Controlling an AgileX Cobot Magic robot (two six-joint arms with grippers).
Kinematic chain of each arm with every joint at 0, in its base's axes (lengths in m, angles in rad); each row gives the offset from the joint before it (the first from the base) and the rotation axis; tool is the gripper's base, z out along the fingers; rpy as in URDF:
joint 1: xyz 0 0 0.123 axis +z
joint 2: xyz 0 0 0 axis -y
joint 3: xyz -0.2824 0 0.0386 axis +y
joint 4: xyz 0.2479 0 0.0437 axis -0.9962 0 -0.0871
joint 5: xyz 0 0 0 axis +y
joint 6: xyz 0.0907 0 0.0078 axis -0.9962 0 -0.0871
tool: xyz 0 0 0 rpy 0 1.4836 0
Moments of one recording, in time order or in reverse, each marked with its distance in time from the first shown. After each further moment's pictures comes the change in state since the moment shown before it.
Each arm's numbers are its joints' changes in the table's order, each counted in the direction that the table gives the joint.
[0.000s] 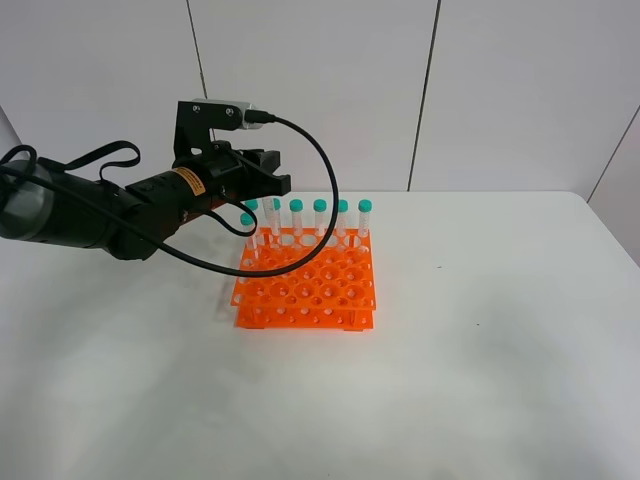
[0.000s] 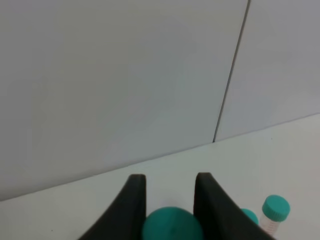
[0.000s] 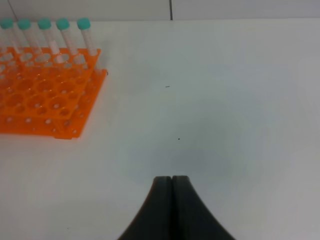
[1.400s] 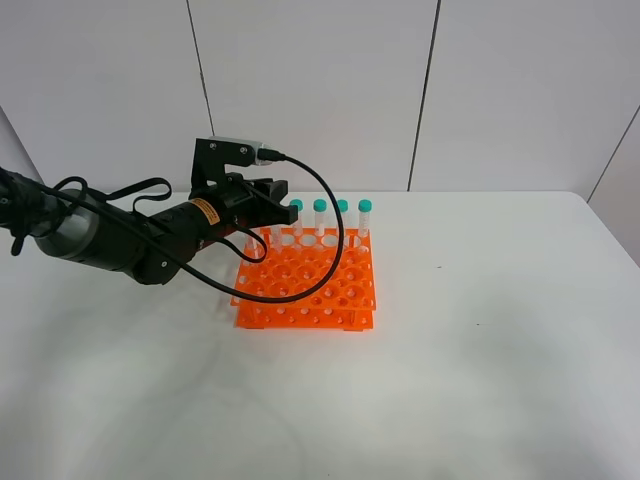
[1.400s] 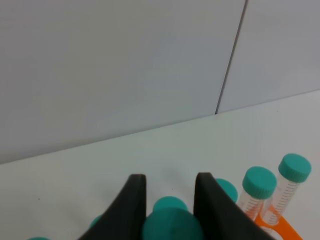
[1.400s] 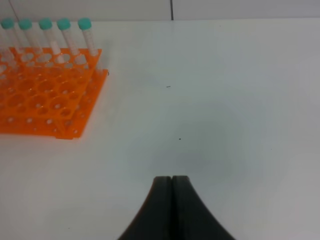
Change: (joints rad) left arm 0.002 -0.140 0.000 0.000 -0.107 0.000; right arm 0.000 0.000 0.000 -0.003 0.000 0.000
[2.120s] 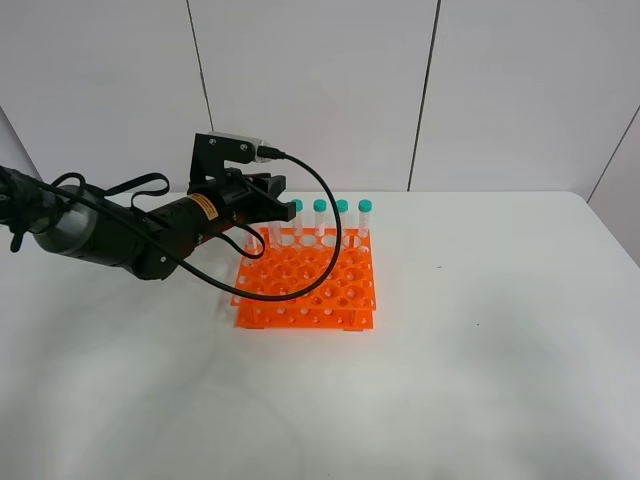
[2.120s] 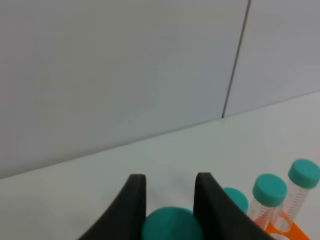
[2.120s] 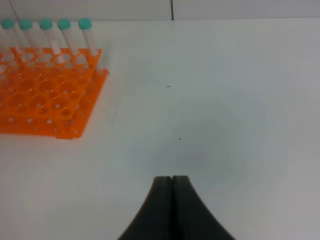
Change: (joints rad) left arm 0.012 0.000 -0.015 0.000 0.005 -0.037; right arm 0.000 0.000 0.000 -0.001 0.000 0.000
